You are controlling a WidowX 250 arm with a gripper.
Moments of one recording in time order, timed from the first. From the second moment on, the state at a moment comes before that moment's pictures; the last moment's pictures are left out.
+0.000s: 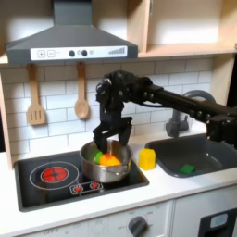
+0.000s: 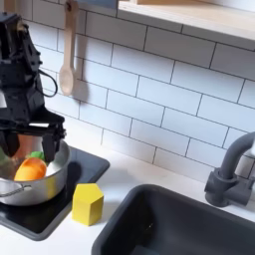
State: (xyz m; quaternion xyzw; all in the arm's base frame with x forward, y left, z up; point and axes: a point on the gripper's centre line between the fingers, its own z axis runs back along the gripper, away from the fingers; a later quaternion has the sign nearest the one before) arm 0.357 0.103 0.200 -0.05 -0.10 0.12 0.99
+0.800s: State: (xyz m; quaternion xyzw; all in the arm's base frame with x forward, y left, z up) arm 0.346 0.081 0.216 -0.07 -0.12 0.09 0.99
